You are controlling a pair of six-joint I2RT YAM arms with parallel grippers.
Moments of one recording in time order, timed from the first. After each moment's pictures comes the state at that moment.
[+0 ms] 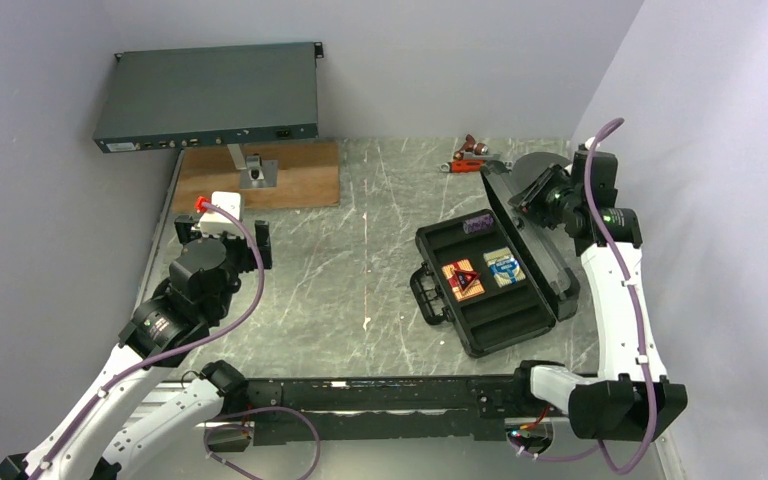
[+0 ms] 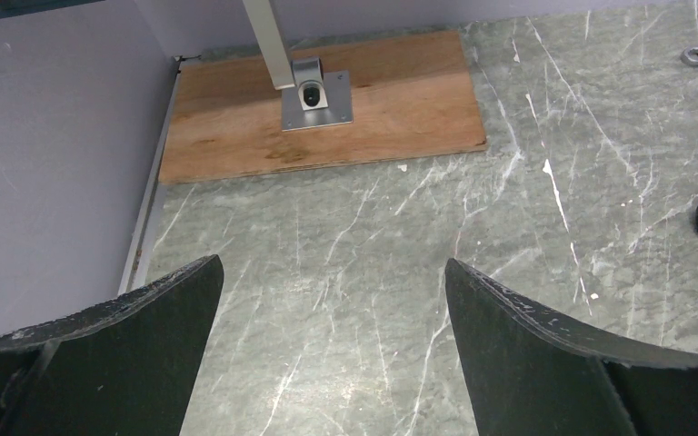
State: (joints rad) left arm -0.63 0.63 0.91 -0.53 -0.64 -0.07; right arm -0.07 1.14 1.28 -0.78 -0.19 0.64
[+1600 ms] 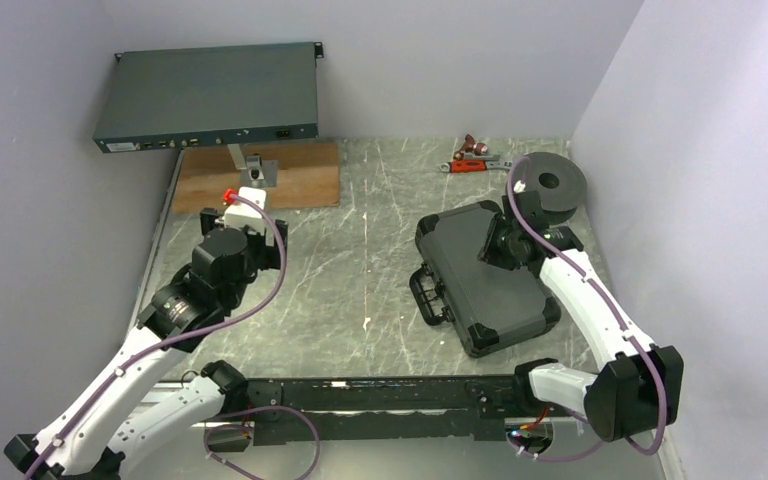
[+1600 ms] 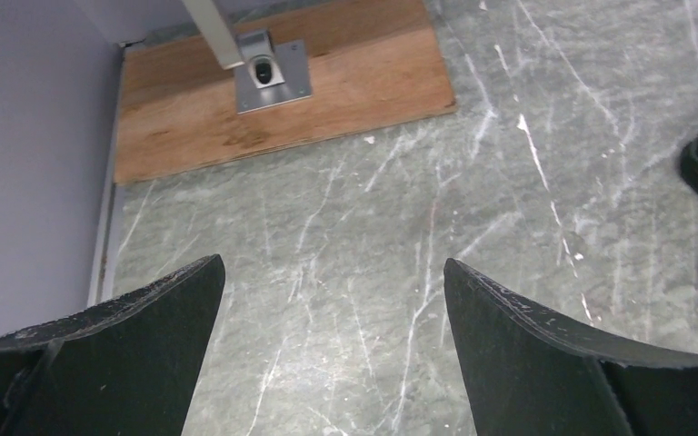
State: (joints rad) left arm -0.63 0.72 0.91 -0.53 -0.57 -0.06; right arm 0.23 1.17 0.97 -0.75 0.05 0.54
